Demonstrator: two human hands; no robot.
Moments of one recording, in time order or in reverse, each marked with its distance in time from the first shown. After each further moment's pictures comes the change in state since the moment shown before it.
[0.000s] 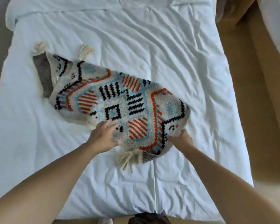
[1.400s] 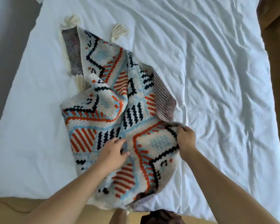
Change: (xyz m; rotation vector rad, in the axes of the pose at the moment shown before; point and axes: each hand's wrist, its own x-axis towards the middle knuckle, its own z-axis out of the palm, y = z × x) left_hand -0.082 -0.087 0.079 -0.356 0.023 -0.084; right_hand -0.025 -0.012 0.141 0.418 0.152 -0.140
